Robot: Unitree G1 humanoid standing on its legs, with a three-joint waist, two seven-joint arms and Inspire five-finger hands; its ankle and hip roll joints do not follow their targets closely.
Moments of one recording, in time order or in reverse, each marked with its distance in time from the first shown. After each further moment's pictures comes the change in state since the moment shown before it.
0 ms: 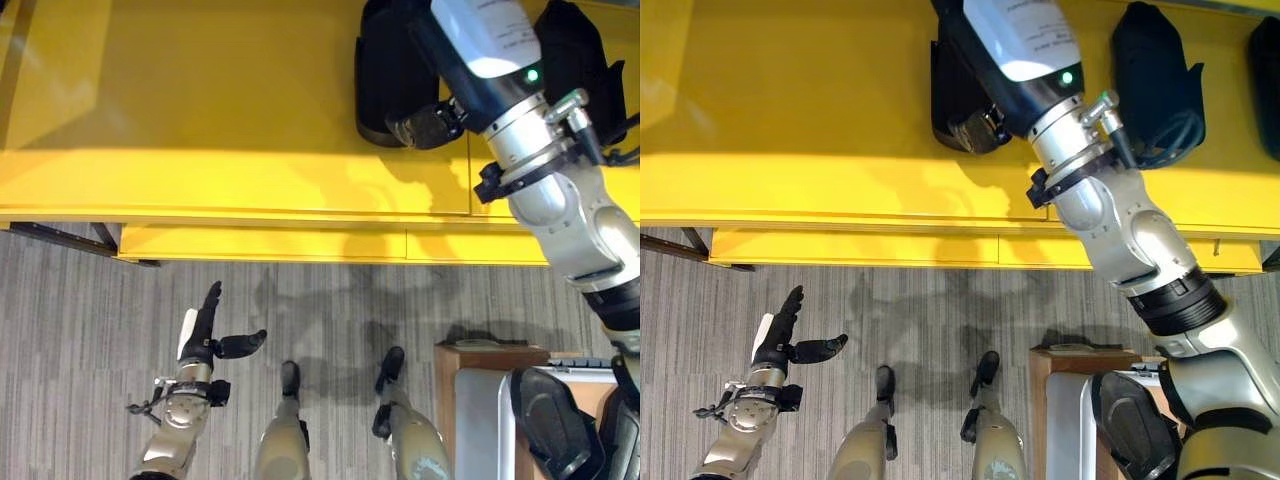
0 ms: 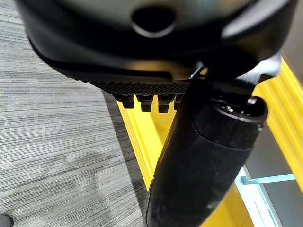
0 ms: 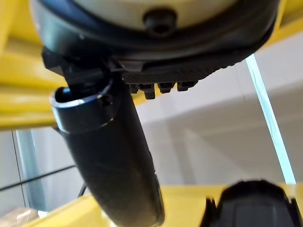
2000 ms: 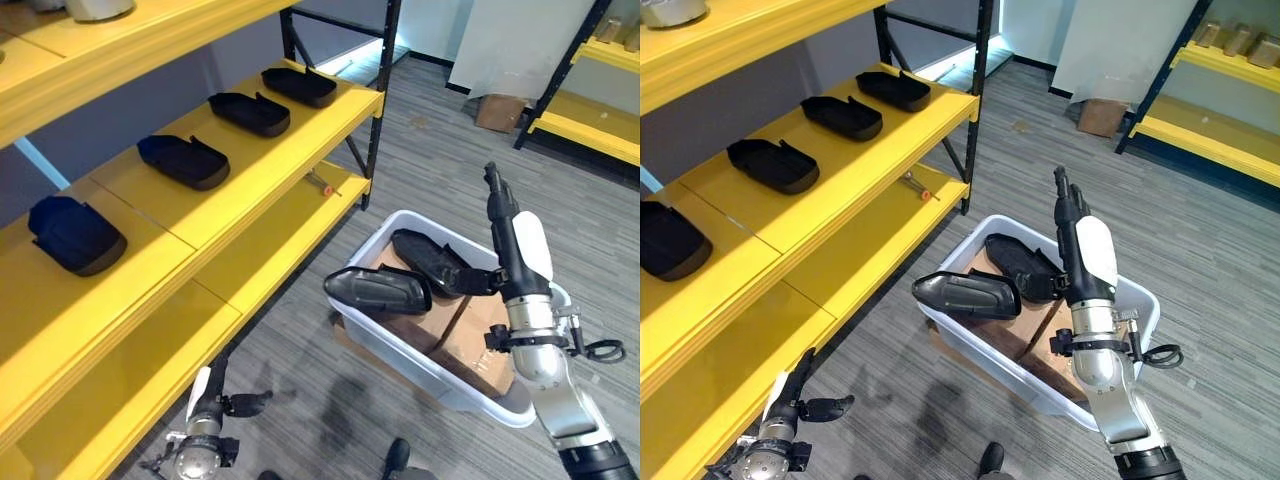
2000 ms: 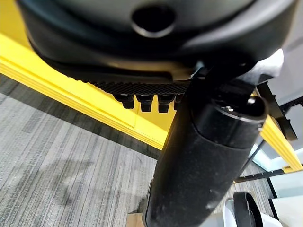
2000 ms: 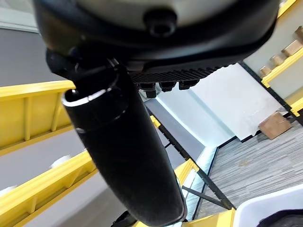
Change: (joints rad) left arm 0.192 -0.093 -0.025 0.043 0.117 0.039 -0.002; right arm 0.826 0.280 -0.270 -0.053 0.100 -0.043 -0.120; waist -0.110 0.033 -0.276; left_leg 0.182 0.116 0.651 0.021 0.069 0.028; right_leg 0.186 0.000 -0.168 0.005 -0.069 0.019
